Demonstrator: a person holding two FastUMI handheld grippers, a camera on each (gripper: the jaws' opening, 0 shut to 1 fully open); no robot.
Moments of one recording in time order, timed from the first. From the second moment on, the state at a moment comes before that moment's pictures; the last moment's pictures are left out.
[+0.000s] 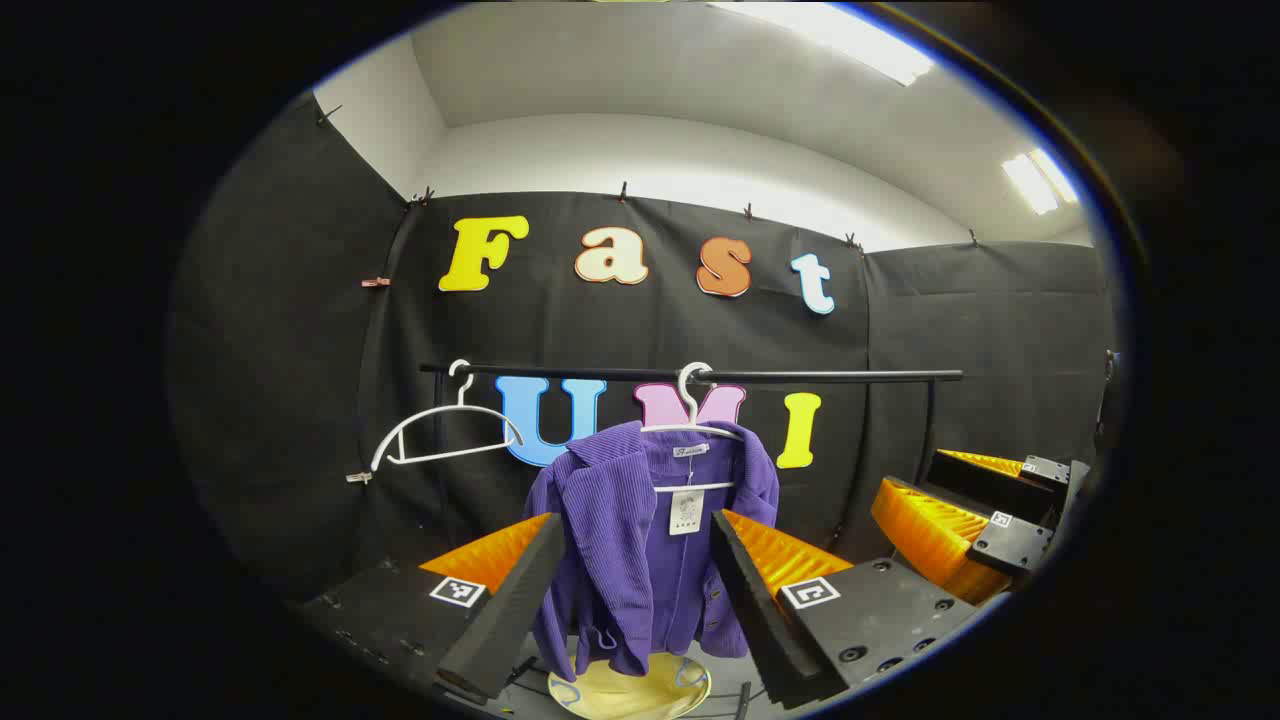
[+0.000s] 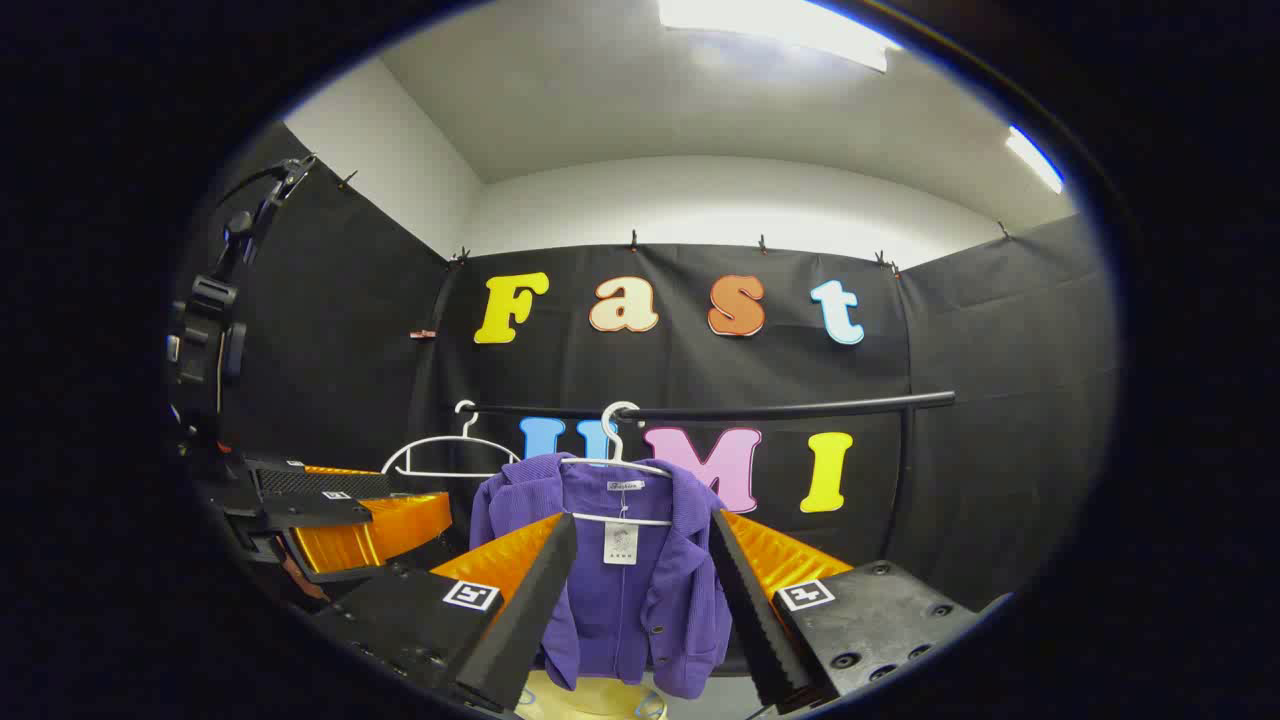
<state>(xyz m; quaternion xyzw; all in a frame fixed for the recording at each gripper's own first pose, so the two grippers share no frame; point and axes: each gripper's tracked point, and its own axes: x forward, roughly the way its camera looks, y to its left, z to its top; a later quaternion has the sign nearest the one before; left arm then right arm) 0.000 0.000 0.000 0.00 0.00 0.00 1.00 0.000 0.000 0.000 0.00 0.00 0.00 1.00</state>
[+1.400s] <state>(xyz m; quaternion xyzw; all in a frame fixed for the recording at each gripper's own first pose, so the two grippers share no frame) 0.055 0.037 -0.019 0.00 0.00 -0.05 1.00 0.044 0.002 -0.020 -0.03 0.02 -0.07 1.00</state>
